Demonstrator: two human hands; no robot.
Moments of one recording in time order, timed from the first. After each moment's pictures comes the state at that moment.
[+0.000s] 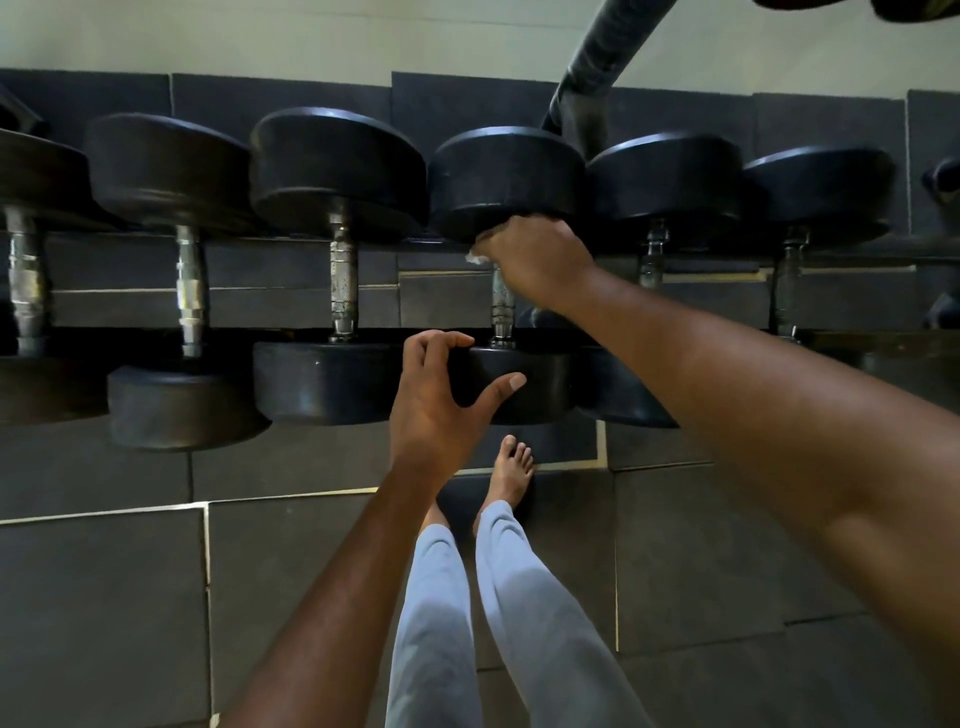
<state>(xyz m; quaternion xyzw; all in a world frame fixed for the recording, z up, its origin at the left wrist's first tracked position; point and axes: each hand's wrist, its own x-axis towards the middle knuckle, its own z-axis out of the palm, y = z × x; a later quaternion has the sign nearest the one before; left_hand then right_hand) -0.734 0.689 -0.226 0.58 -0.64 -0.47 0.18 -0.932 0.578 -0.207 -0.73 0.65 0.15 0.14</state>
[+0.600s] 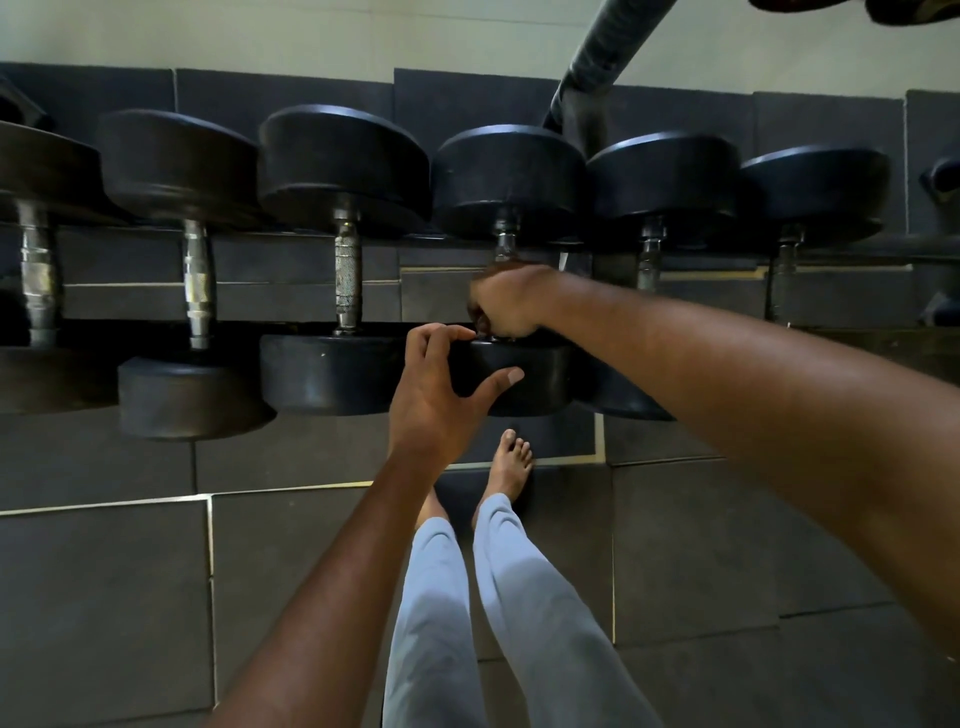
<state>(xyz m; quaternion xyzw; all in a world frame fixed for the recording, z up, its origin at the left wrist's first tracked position) -0.732 0.686 -0.220 0.58 -0.65 -0.47 0.16 -0.906 0.590 -0.204 -0.69 0.57 0.29 0.34</state>
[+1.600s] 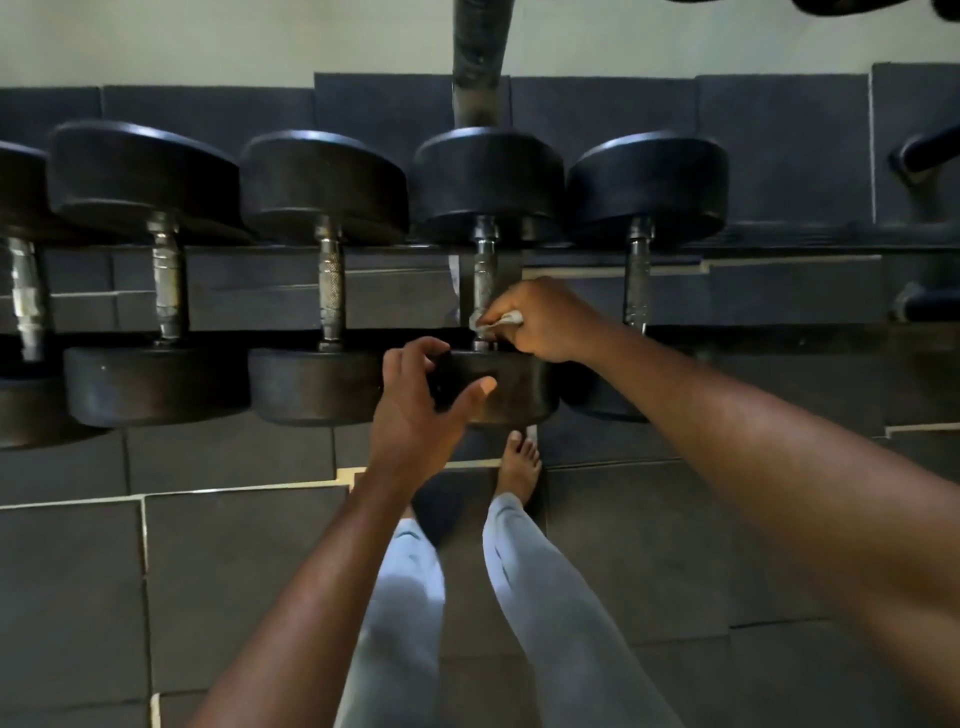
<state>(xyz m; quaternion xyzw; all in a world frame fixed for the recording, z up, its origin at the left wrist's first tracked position) -0.922 0.767 -0.202 0.60 -0.61 -0.49 0.13 -1.152 0.717 -0.212 -0.62 0.65 -0.02 0.44</state>
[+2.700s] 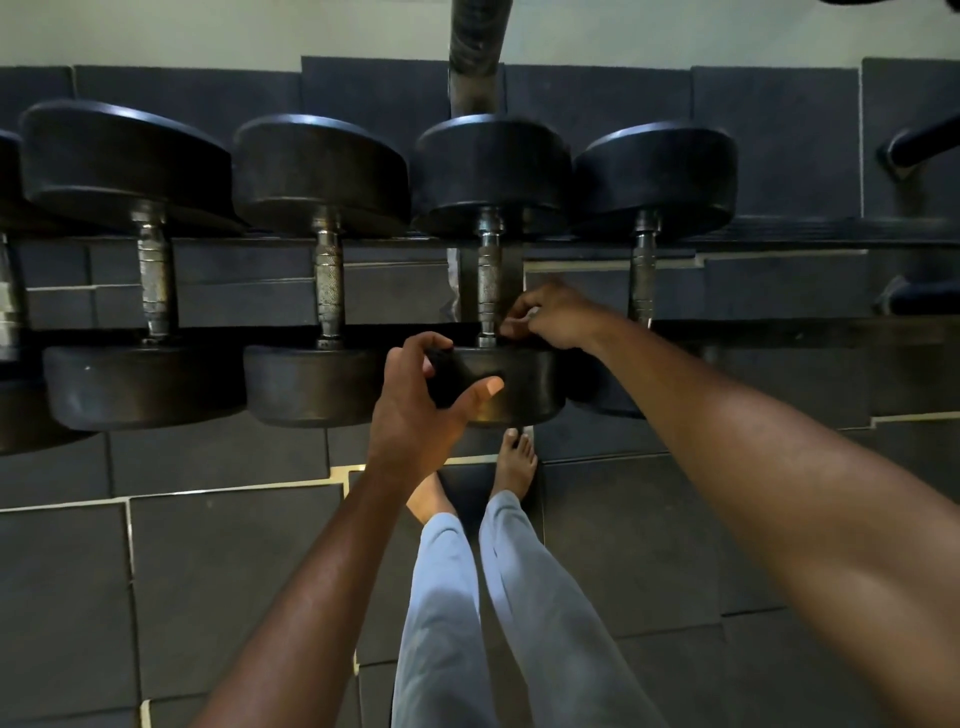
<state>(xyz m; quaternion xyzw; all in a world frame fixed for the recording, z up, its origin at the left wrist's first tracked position) -0.916 0.765 -0.207 0.60 -0.58 -0.53 0.16 -1.163 0.717 -0.255 -0.40 0.73 -0.02 0.56</state>
